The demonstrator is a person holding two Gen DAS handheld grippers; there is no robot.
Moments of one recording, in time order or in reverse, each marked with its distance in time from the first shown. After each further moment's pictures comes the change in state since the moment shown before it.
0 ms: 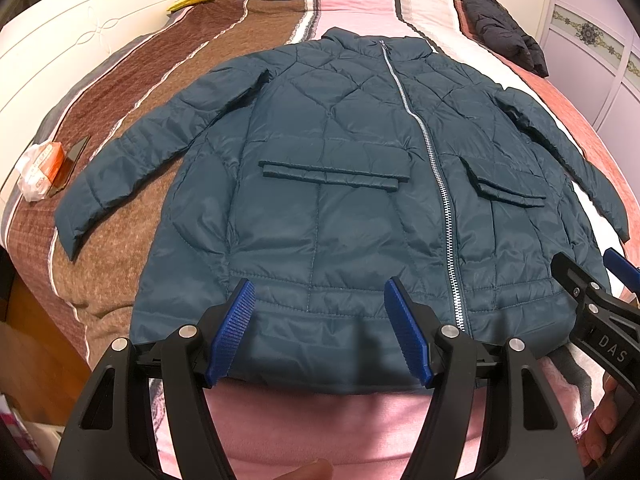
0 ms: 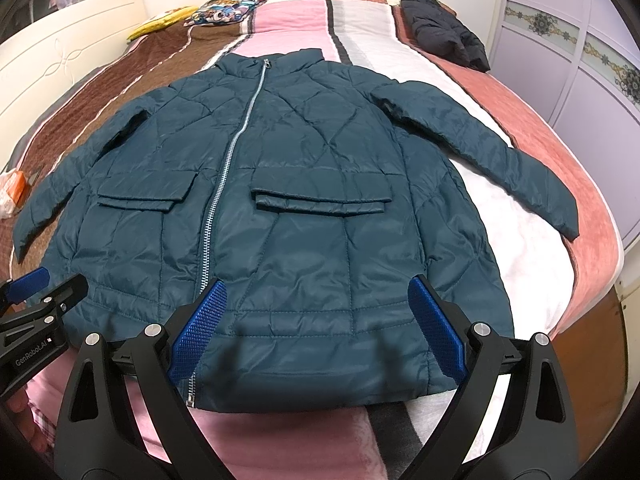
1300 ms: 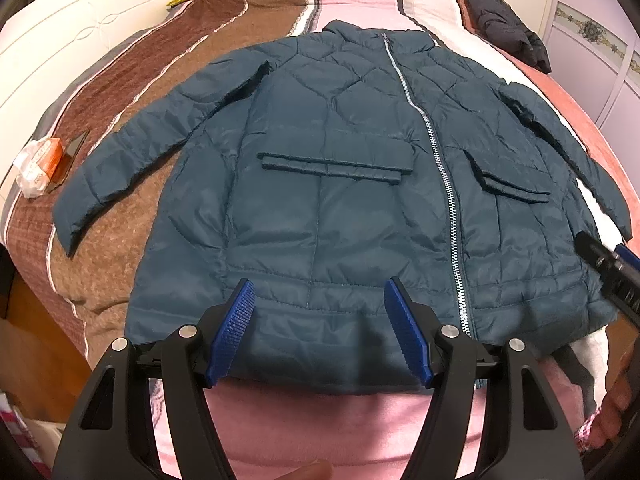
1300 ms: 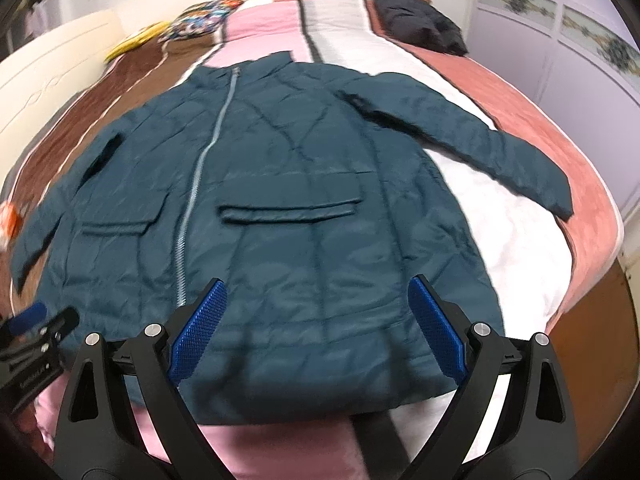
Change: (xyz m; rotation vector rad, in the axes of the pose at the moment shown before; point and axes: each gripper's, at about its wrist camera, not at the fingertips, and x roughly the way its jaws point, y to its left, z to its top) left arm 0.005 0.008 -0.010 0.005 0.016 0.000; right arm 0.007 -0.042 0.012 0.126 -0.001 -0.012
